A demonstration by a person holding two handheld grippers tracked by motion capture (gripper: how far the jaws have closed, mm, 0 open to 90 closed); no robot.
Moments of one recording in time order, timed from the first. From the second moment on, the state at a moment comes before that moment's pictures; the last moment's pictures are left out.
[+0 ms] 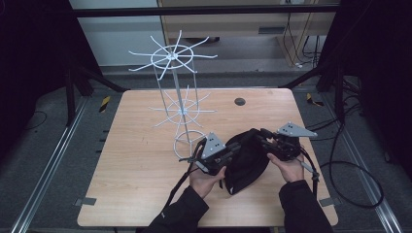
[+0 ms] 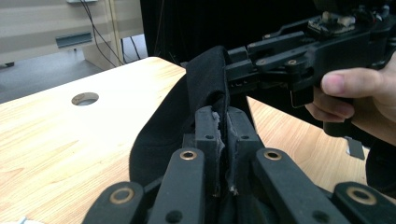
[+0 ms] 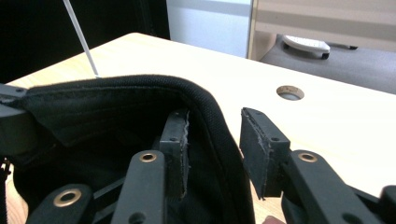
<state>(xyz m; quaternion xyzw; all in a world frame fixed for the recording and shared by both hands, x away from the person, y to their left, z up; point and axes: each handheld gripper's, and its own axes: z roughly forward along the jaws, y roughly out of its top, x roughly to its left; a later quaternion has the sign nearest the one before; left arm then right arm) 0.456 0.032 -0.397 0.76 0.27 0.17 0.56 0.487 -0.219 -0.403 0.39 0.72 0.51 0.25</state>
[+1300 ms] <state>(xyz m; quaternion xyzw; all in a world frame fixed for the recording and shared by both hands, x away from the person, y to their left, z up) 0.430 0.068 -0.429 0.78 0.34 0.18 0.49 0.477 -0.227 -0.385 0.40 0.68 0.54 0.30</state>
